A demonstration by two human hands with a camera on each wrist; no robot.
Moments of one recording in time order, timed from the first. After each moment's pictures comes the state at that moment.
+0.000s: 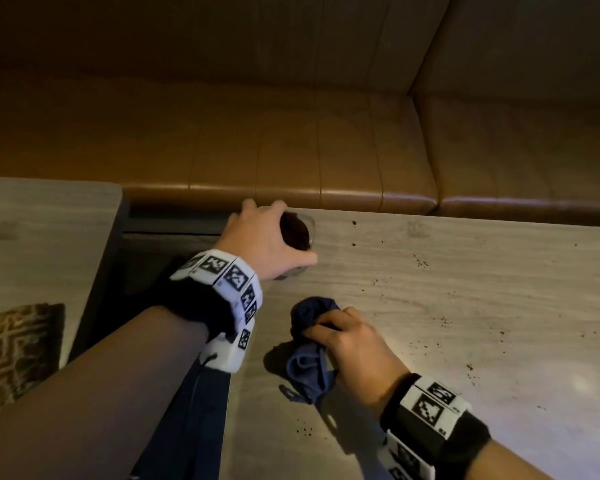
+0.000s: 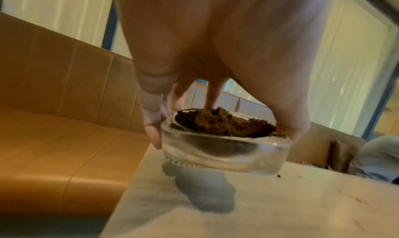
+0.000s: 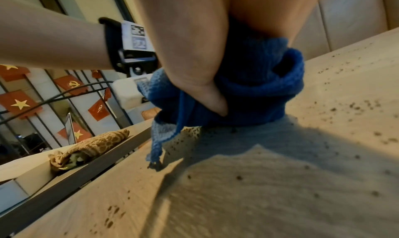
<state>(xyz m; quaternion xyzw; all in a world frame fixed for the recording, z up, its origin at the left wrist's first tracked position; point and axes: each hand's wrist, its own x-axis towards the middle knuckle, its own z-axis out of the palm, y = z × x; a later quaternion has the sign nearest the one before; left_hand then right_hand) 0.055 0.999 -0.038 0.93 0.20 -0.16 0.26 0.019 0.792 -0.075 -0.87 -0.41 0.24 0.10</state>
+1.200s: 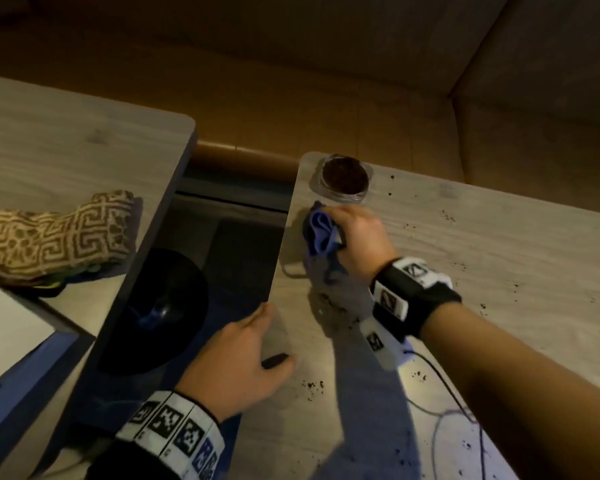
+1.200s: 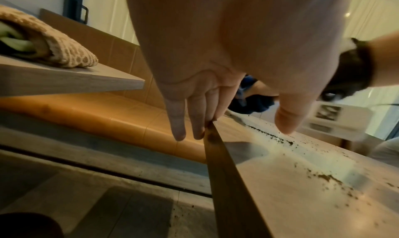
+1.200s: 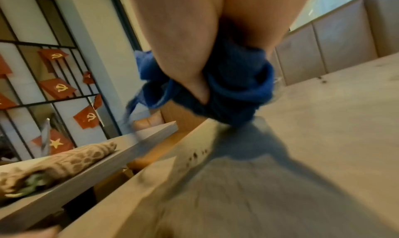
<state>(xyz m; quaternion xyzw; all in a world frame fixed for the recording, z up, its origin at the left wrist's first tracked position) -0.219 0.941 -0.093 0.88 0.21 -0.16 0.39 0.008 0.835 -0.073 -0.89 -0.39 0.14 0.19</state>
